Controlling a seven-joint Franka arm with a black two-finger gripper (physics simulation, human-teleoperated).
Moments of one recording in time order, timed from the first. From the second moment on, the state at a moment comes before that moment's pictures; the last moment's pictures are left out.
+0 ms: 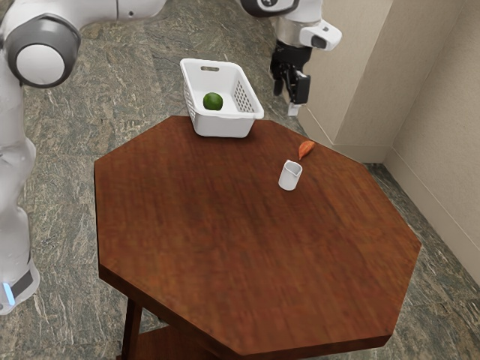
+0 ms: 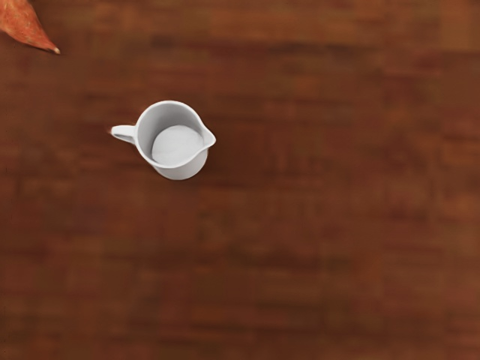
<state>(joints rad) -0.26 0.05 0.32 -1.40 -0.03 1.60 -0.01</state>
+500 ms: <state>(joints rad) -0.29 0.05 0.45 -1.35 -0.03 1.62 -0.01</state>
